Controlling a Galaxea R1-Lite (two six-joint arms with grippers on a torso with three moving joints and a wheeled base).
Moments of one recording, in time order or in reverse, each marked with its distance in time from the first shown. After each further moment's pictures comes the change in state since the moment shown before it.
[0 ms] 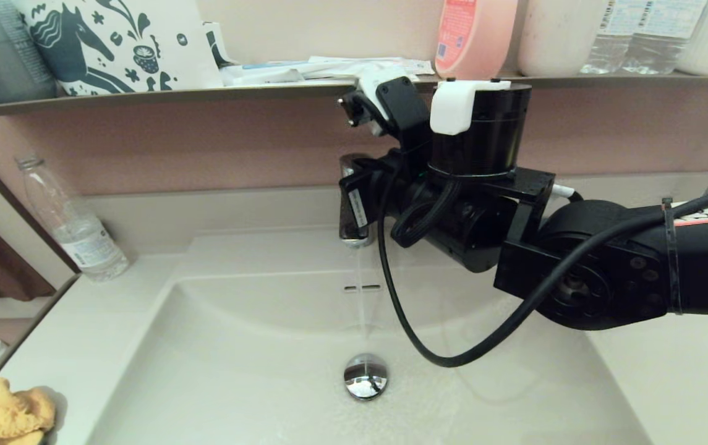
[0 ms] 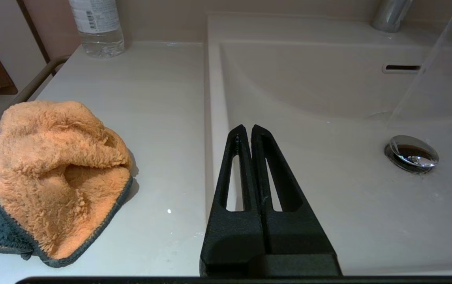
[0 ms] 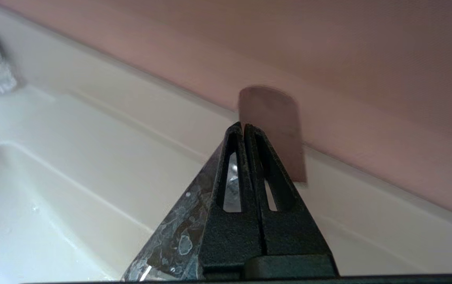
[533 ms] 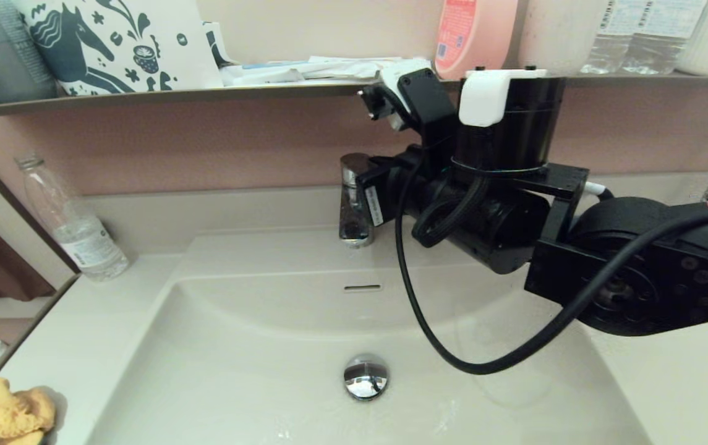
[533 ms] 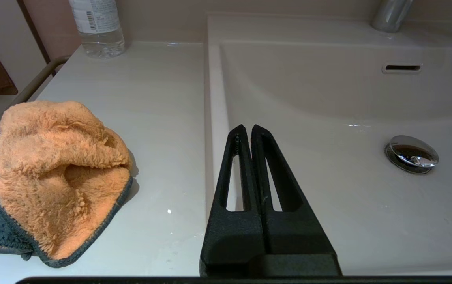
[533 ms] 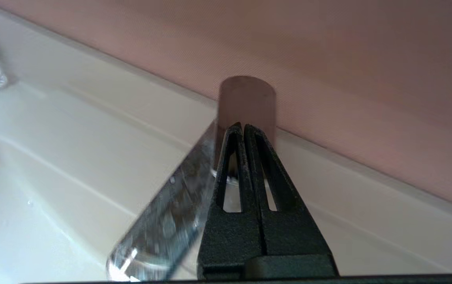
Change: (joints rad) left arm 0.000 0.000 0.000 0.000 0.000 0.000; right arm -0.008 -0.072 0.082 -0.003 -0.017 0.011
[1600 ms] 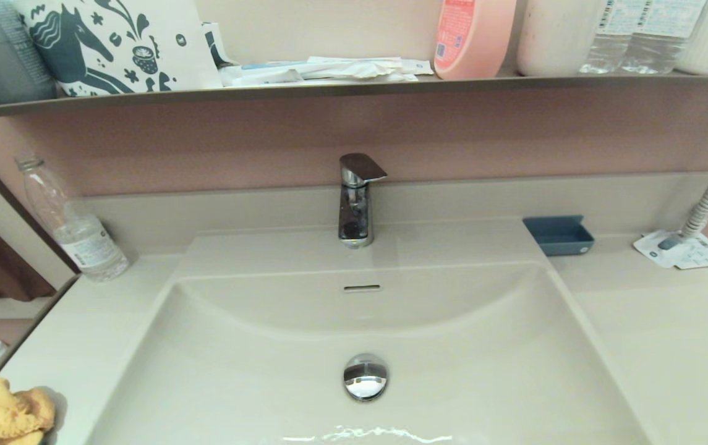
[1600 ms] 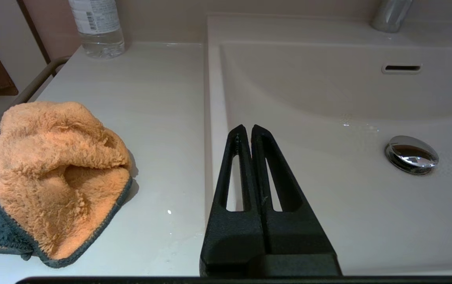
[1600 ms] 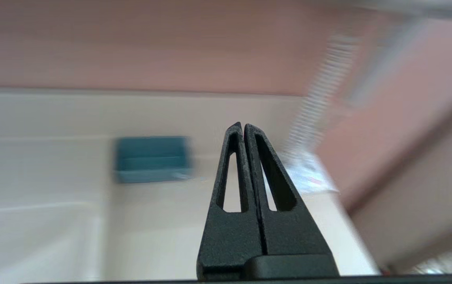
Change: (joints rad) left arm 0.000 0.000 0.000 0.000 0.000 0.000; right arm -0.688 -0.923 0.765 0.037 -0.044 -0.010
